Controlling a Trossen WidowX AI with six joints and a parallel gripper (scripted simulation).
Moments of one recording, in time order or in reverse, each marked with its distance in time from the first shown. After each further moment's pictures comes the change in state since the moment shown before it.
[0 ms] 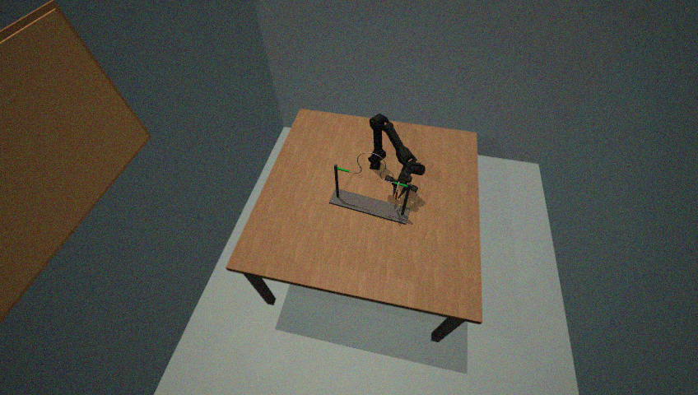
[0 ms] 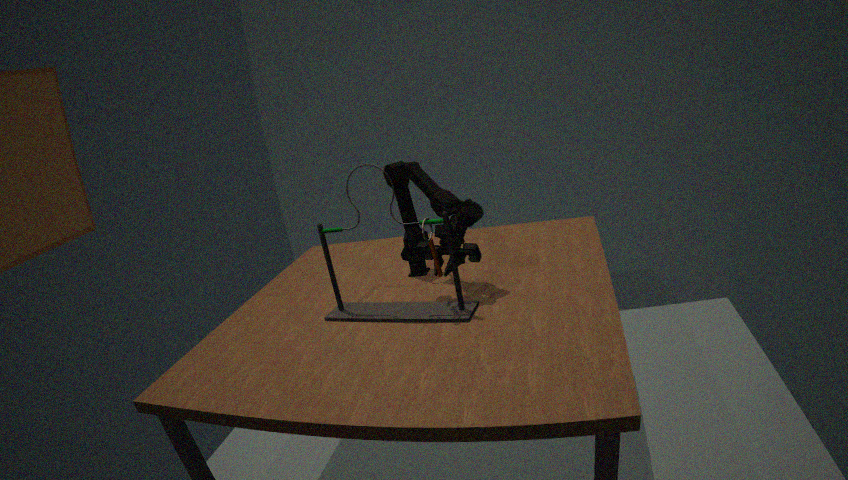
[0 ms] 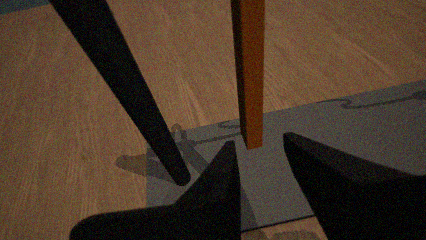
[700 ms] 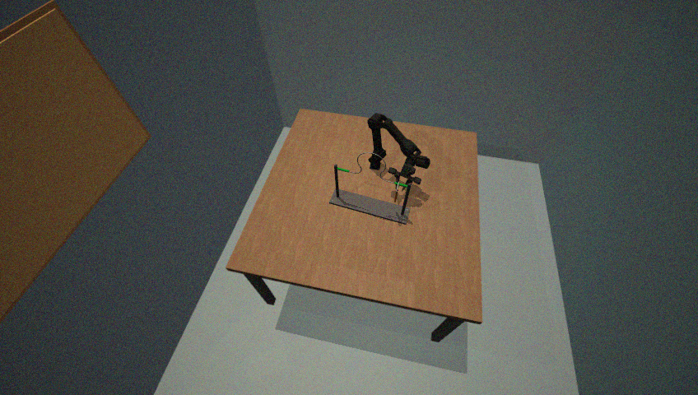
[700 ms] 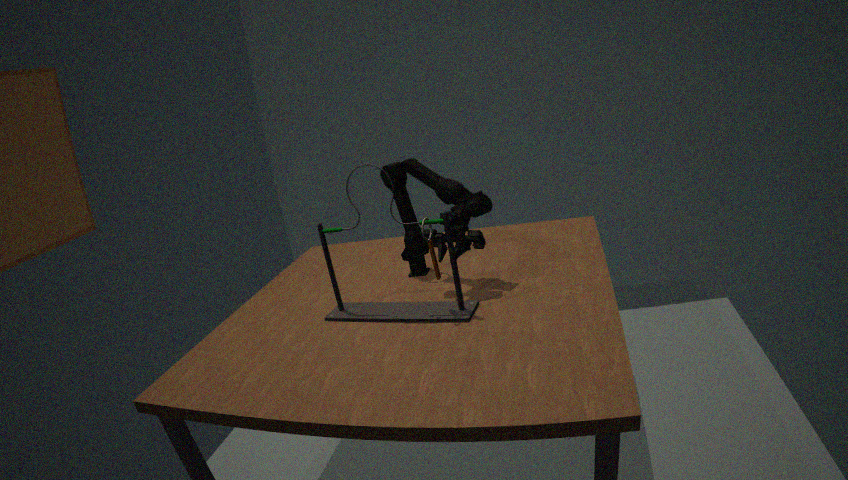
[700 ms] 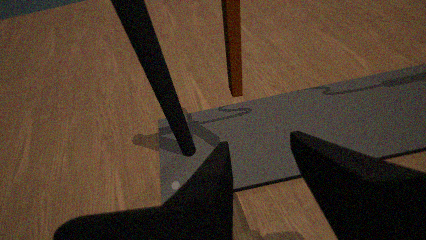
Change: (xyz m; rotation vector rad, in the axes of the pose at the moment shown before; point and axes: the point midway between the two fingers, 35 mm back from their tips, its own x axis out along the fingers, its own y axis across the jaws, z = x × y) arm -0.048 0.000 -0.002 0.002 0.007 0.002
